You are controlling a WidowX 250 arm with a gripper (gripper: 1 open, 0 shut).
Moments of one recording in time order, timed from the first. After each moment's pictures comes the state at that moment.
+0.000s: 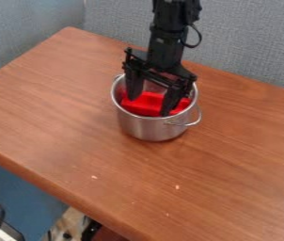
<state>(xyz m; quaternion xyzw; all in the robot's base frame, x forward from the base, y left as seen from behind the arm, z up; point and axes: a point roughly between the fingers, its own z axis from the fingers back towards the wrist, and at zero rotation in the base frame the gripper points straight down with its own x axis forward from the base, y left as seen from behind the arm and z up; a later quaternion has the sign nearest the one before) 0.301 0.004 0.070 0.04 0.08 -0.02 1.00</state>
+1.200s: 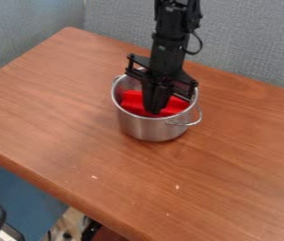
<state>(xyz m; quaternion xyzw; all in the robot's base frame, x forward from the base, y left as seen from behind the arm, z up) 0.307 0.004 0.060 0.04 0.07 -0.02 1.00</state>
